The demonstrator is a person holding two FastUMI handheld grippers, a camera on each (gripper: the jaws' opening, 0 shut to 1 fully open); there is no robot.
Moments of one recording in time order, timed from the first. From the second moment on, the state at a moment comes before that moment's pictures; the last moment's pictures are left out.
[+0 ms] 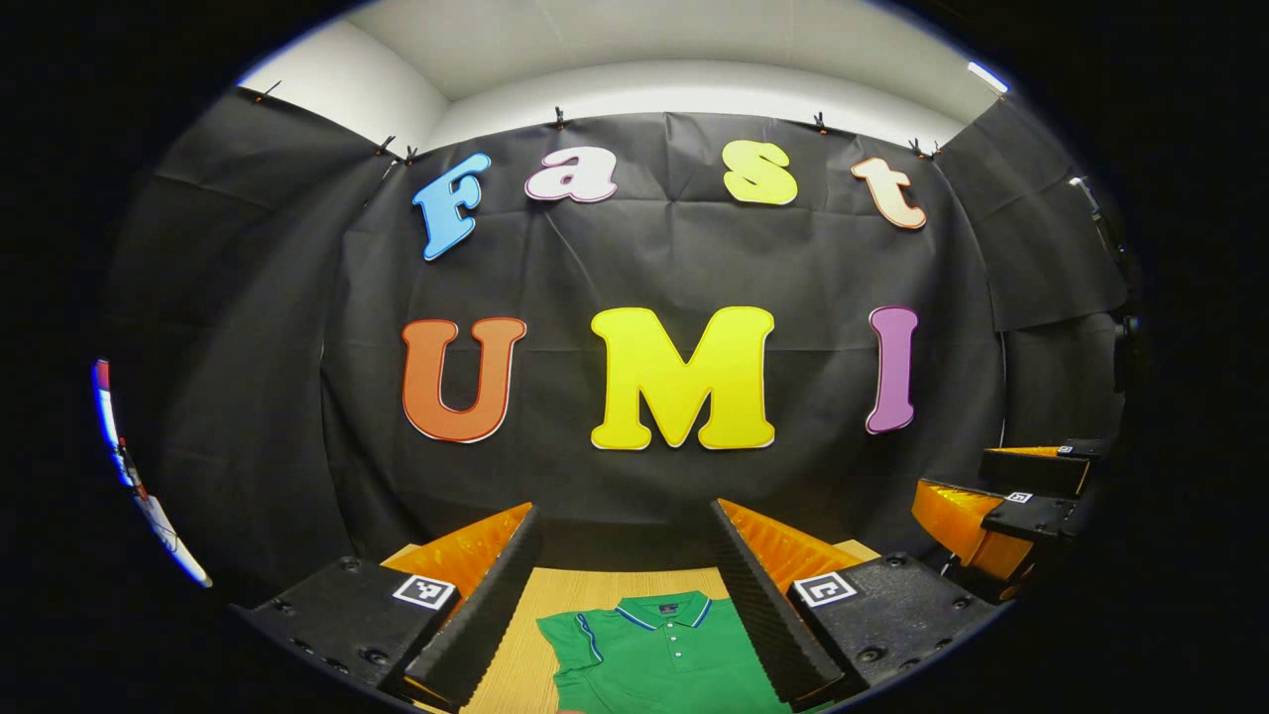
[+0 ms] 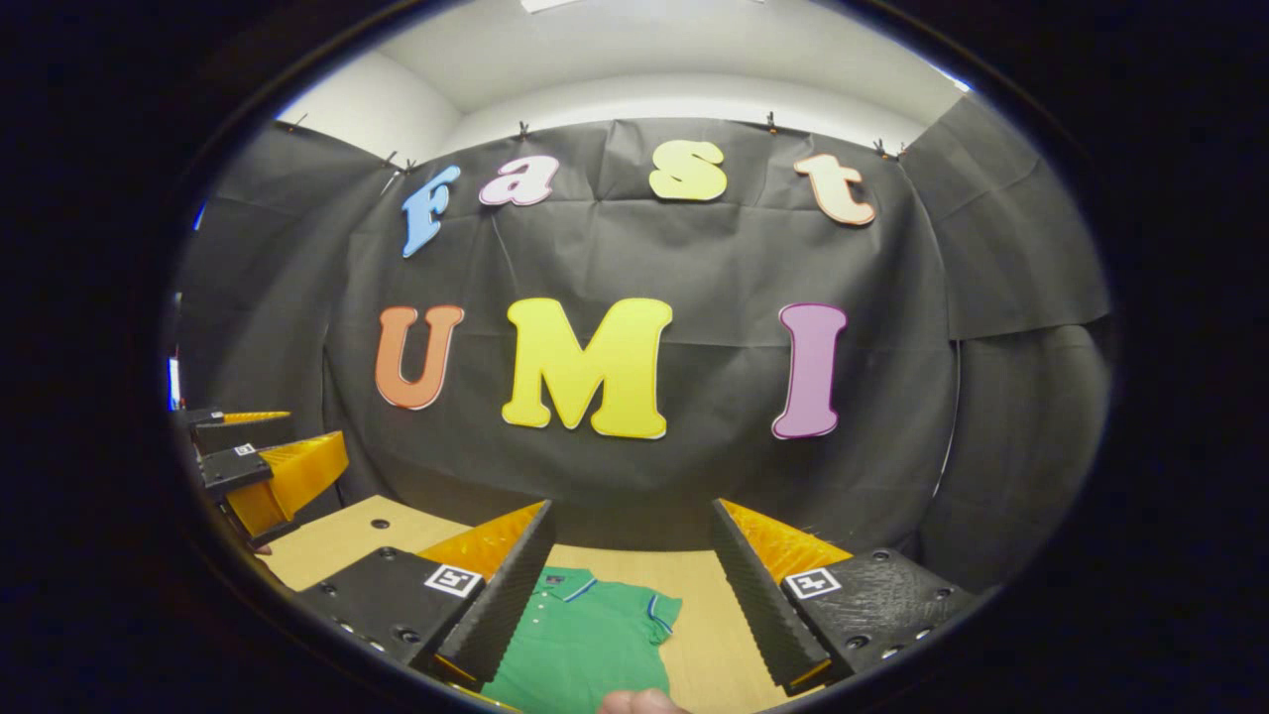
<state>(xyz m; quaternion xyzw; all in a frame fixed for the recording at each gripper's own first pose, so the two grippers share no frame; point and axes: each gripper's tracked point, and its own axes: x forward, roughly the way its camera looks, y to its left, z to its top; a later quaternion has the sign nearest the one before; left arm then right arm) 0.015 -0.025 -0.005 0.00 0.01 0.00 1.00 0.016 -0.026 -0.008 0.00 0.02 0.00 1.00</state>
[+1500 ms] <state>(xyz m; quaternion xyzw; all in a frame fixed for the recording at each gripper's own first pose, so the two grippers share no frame) 0.070 -0.015 -0.049 0.00 0.07 0.06 1.00 0.185 -0.083 -0.333 -0.02 0.36 0.04 0.93</state>
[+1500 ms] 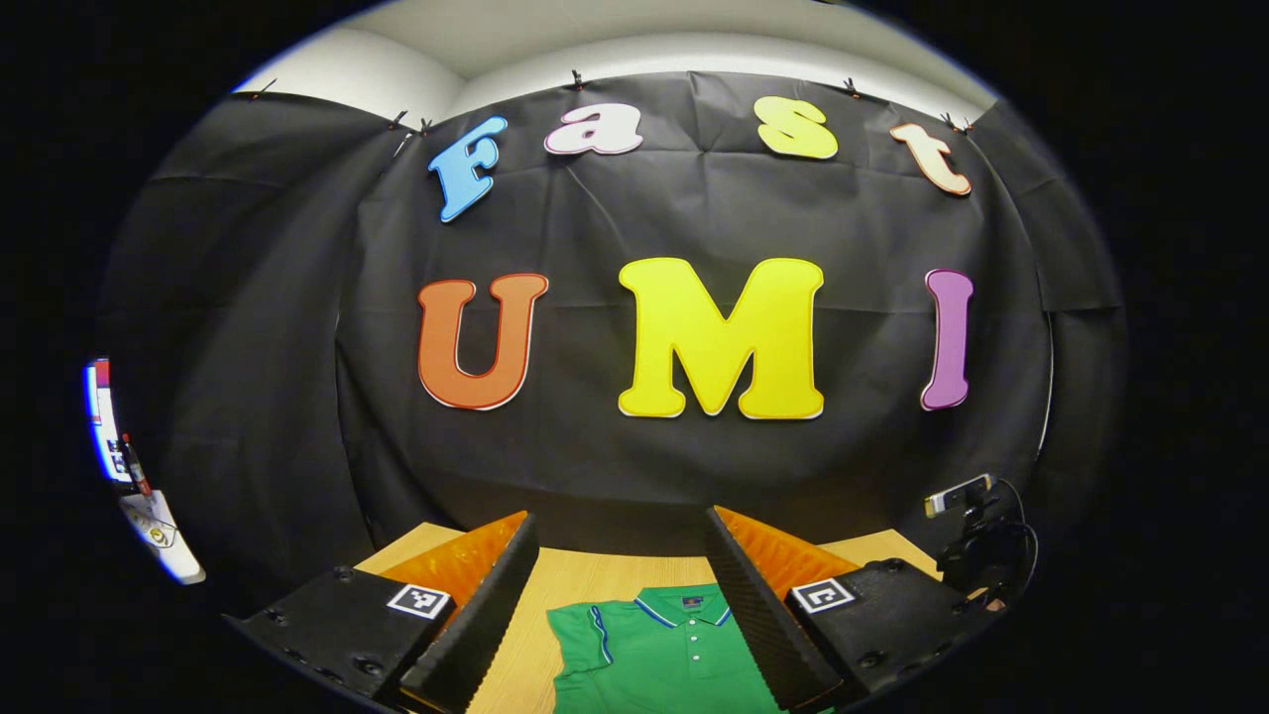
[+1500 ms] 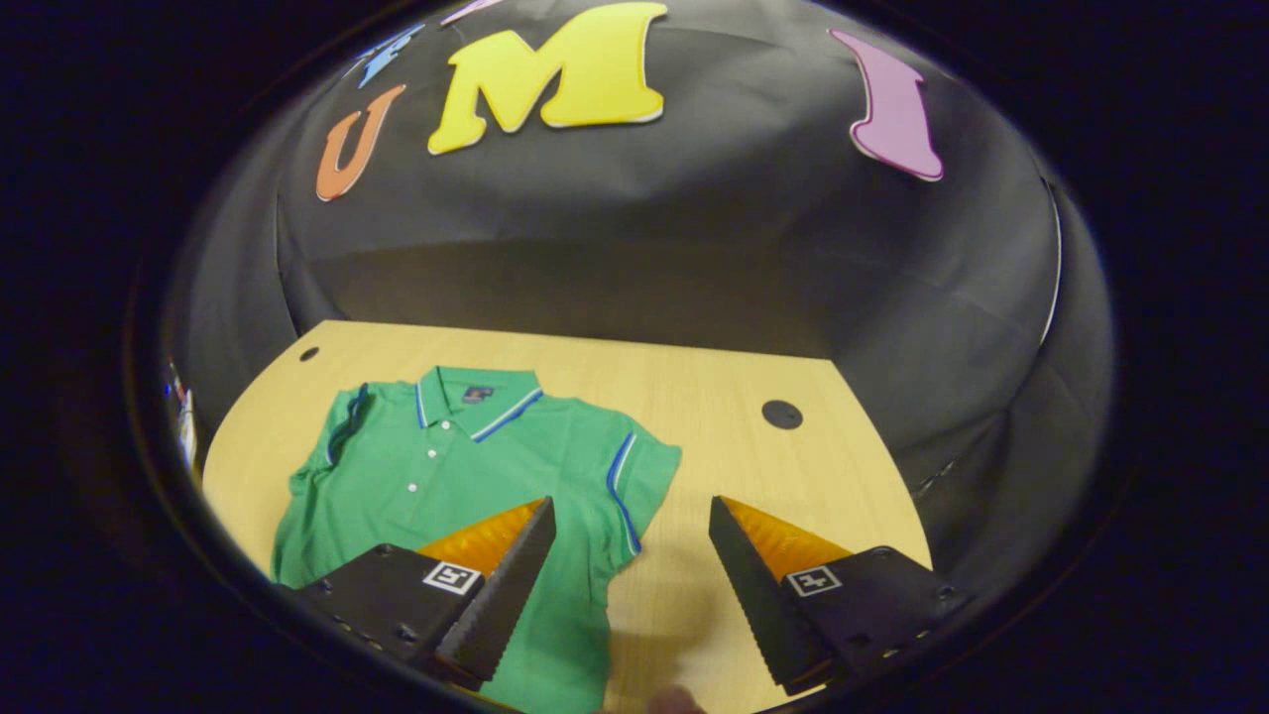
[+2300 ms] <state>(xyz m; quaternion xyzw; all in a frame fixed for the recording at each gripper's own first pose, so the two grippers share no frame) 0.080 -0.028 -0.066 0.04 0.10 0.07 0.99 0.204 -0.070 -0.412 0.04 0.45 0.06 0.89</state>
